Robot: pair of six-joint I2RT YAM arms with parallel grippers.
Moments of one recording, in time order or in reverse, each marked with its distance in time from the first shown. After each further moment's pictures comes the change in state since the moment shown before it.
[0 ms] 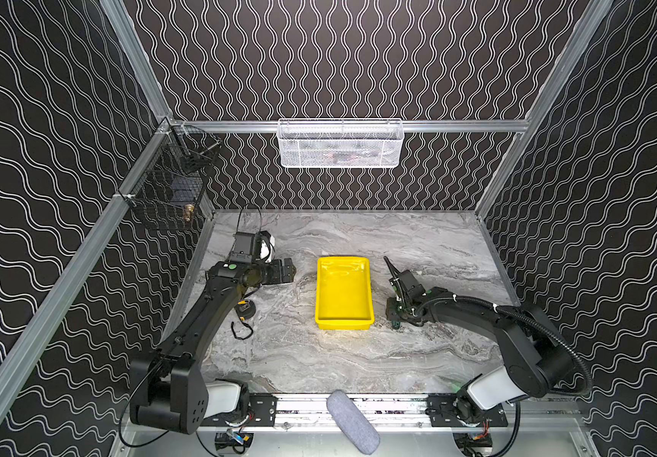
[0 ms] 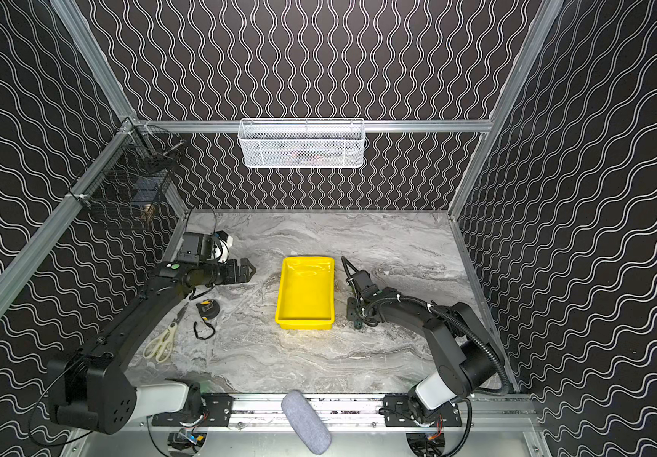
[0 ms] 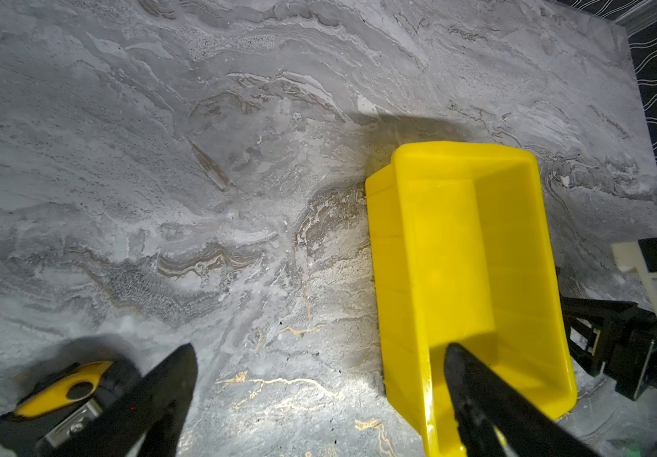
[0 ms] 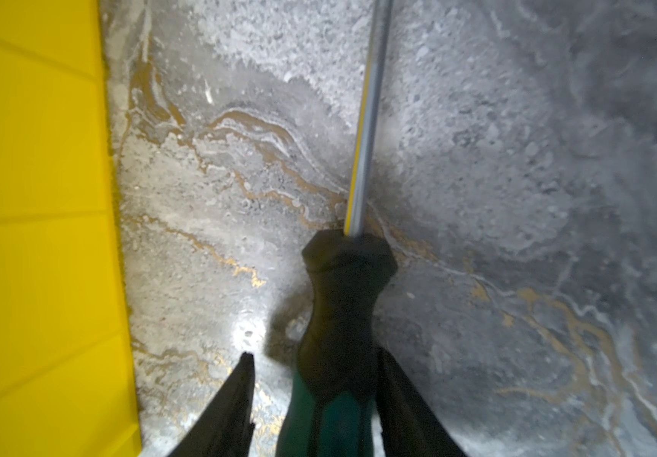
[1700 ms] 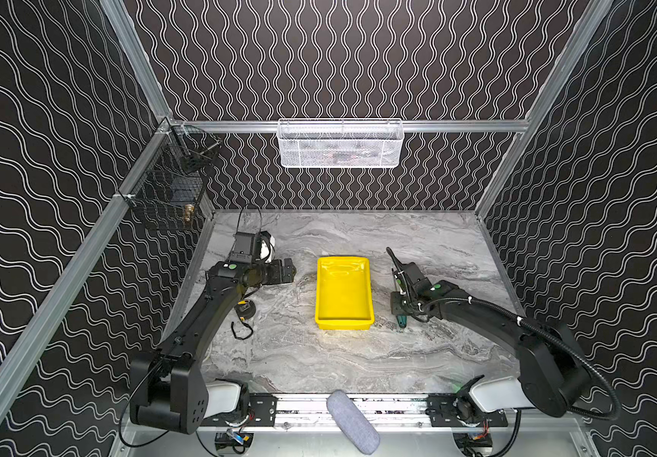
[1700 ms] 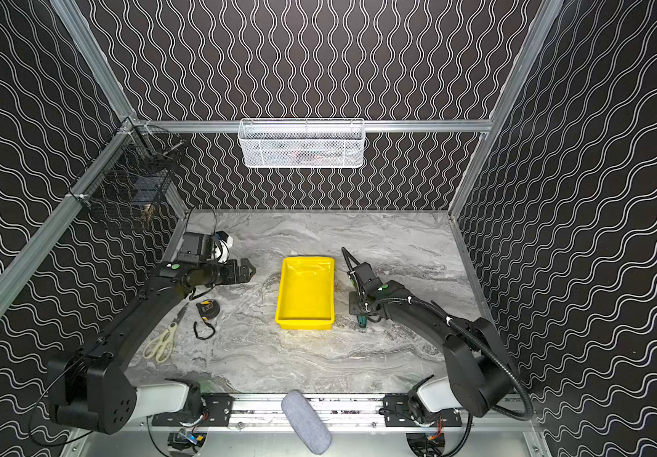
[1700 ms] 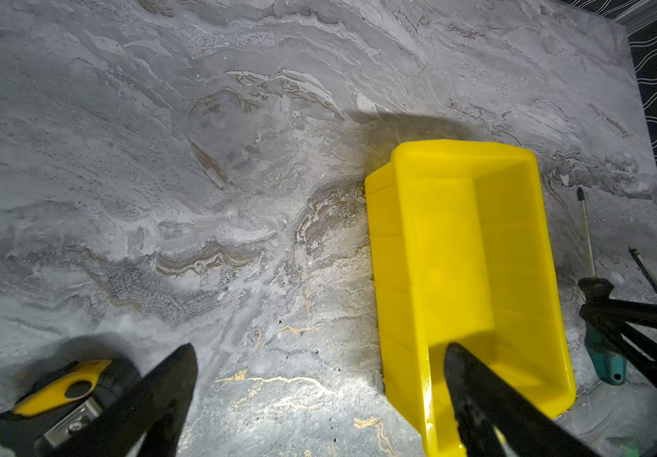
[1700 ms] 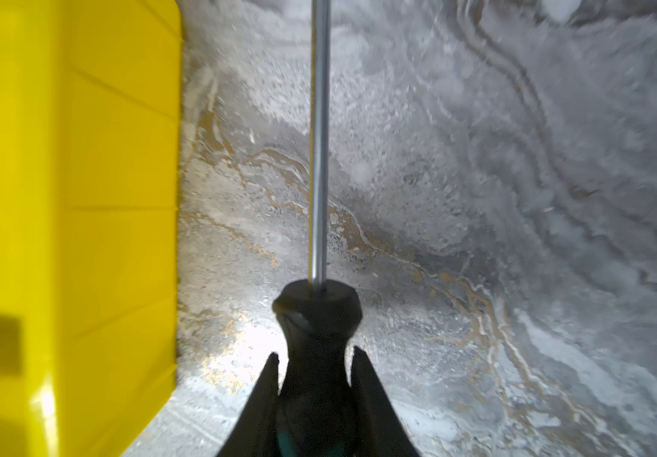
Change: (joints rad) left arm 0.000 0.000 0.000 -0.003 0.004 0.000; right arm 0.011 -0.143 0.109 -0.192 0.071 -0.075
